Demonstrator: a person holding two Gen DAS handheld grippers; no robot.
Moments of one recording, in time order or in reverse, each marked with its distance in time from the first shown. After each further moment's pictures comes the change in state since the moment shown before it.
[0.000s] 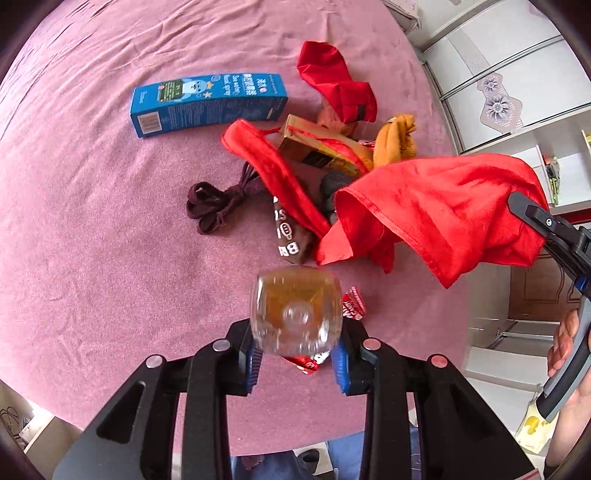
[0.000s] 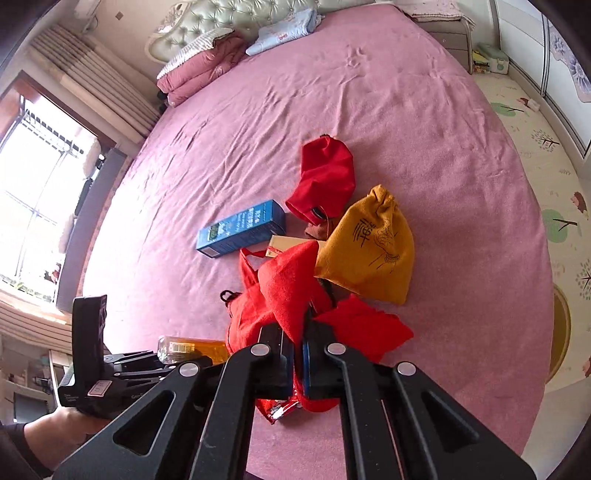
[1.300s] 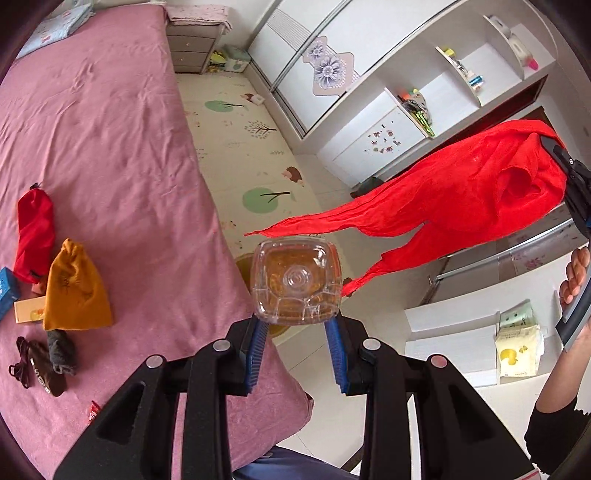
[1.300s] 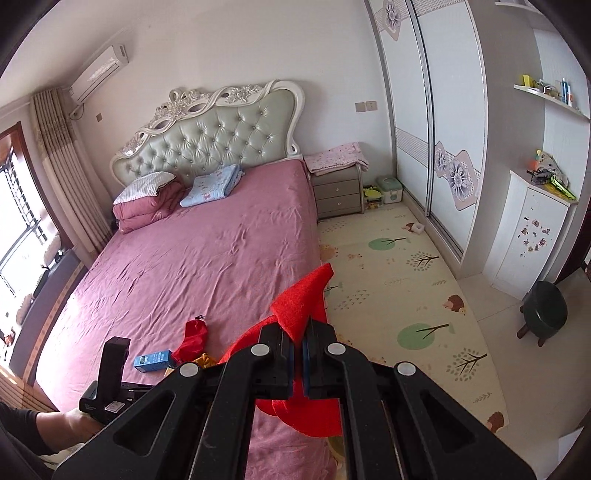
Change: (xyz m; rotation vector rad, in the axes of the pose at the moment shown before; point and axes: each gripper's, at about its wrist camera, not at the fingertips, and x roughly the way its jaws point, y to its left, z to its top) left arm 0.025 -0.398 0.036 0.457 -0.033 -0.311; right arm -0.407 -0.185 0.032 -0.010 -0.519 -0.300
